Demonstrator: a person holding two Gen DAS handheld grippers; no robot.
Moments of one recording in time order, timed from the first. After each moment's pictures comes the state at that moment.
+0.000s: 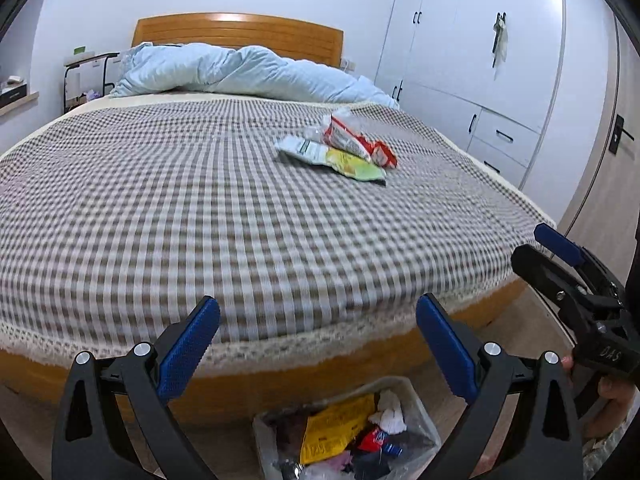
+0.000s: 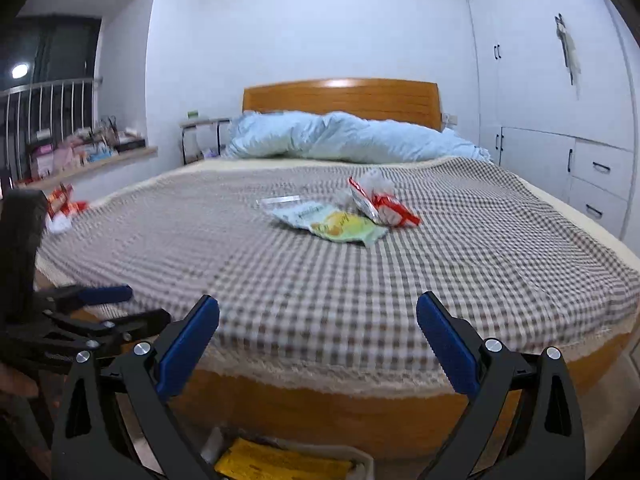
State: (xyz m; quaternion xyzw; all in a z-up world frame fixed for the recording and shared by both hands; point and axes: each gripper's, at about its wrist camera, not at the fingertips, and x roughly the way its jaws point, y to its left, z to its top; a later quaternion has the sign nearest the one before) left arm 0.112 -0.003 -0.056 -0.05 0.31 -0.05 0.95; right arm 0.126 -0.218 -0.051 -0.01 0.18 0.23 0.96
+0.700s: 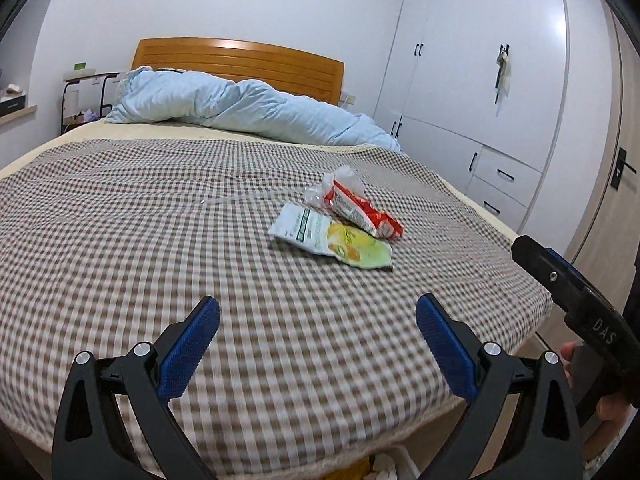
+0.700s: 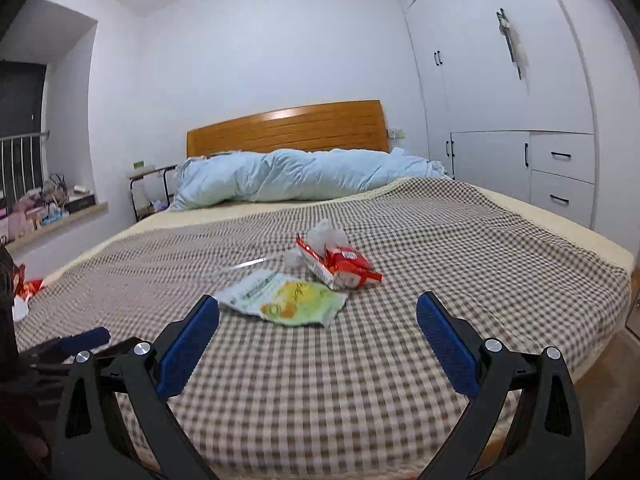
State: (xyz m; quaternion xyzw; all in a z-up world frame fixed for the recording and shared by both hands) left arm 0.183 0.006 -0.010 -0.07 0.25 -0.06 0.96; right arm 0.193 -0.216 -0.009 0.06 0.15 0.14 0.98
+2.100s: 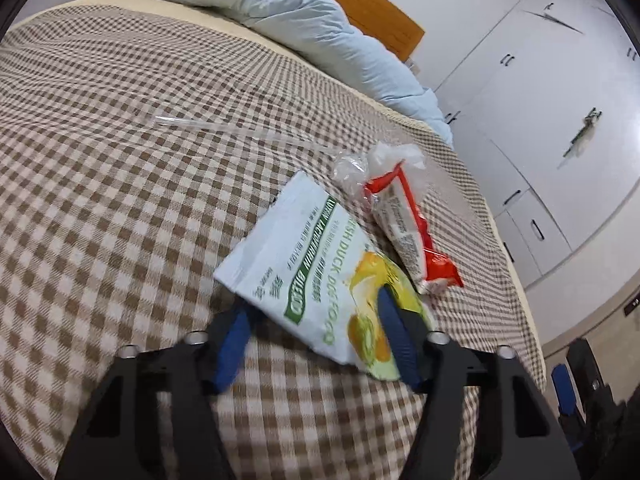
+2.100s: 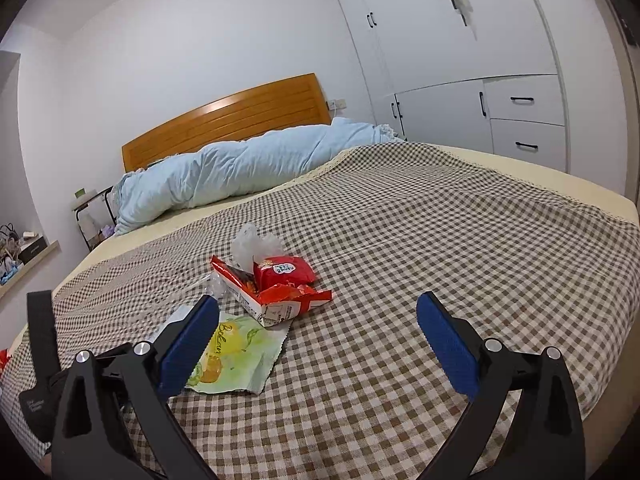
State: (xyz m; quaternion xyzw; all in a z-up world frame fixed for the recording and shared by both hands) left arm 0.377 0.016 -0.075 -0.26 0.37 -0.02 0.89; right arm 0.313 -0.245 -0.033 0.13 0.21 0.05 0.97
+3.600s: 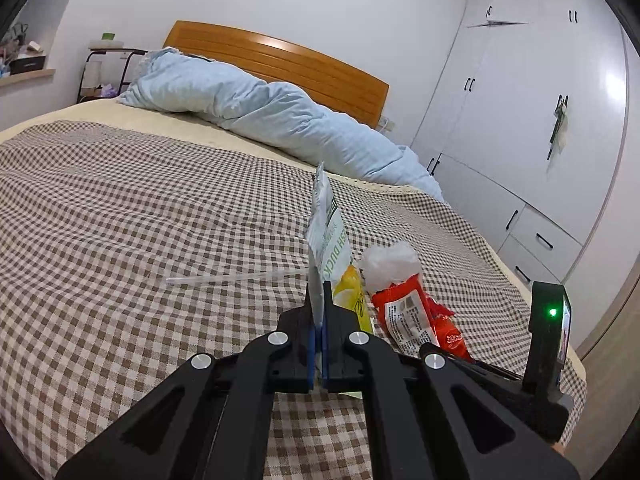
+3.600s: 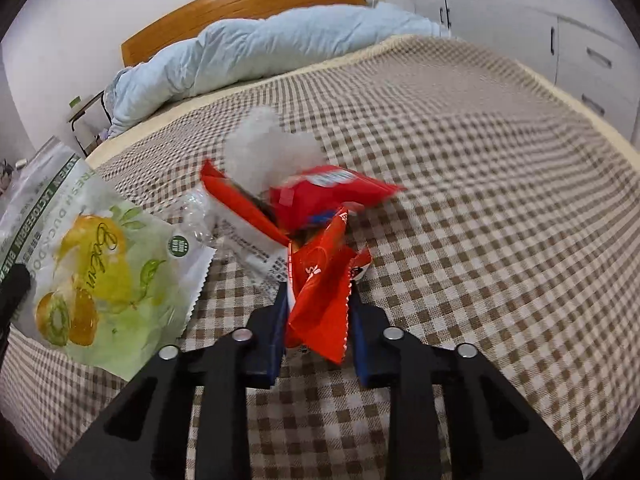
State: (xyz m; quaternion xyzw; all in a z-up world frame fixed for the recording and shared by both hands) left arm 0.371 0.025 -0.011 -0.16 0.23 -0.01 0.96; right arm 0.448 -0.185 -0.081 0.06 0.39 0.10 0.91
